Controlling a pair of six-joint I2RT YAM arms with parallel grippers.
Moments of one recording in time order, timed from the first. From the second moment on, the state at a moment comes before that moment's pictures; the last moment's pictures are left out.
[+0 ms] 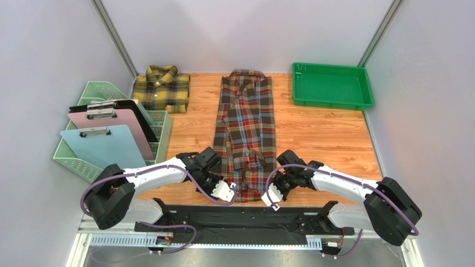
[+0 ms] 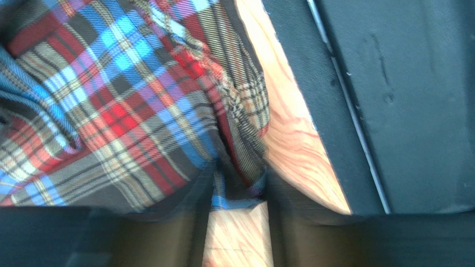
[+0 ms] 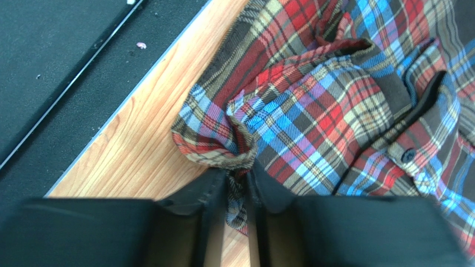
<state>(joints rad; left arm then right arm) -0.83 1.31 0.62 -0.64 0.45 1.20 0.74 1.20 0.47 -0.44 -0.57 -1.59</state>
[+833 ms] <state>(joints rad) -0.97 0.99 0.62 -0.79 0.47 1.02 0.78 0.78 0.46 -0.66 -0.56 -1.27</state>
